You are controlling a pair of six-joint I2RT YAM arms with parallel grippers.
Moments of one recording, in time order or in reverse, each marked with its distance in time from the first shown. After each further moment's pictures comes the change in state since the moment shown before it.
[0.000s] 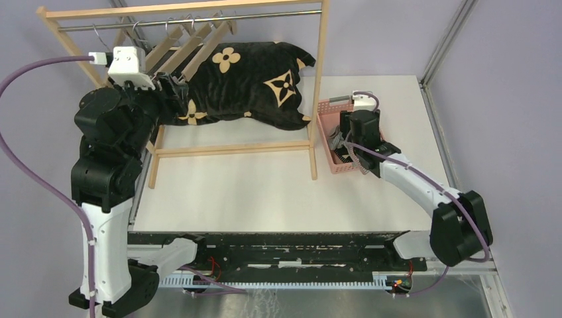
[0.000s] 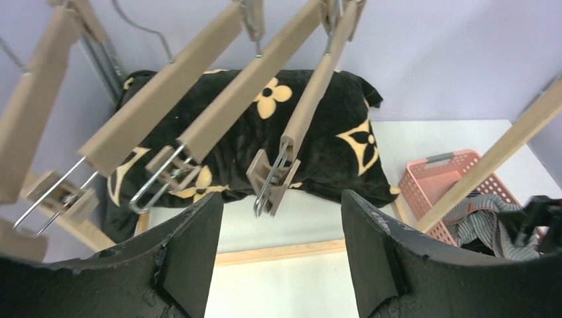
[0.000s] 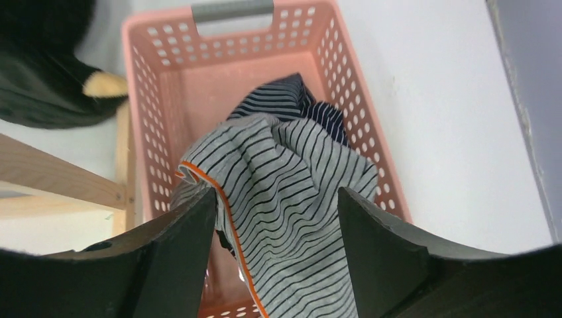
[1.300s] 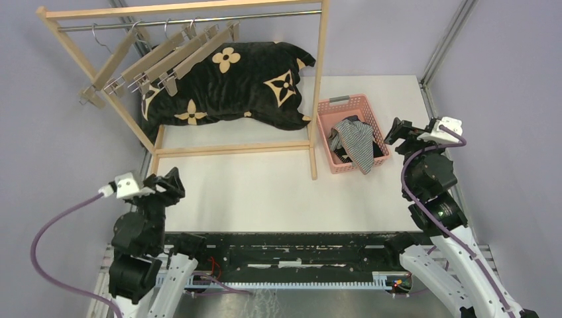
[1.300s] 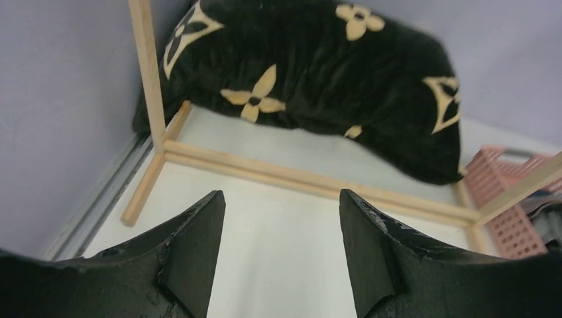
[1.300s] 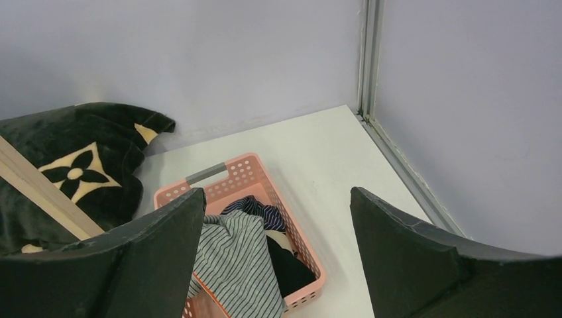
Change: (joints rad) left arm 0.000 -0.864 -0.992 0.109 -0.290 -0.148; right arm 0.001 -0.781 -0.106 -0.055 0.167 -0.048
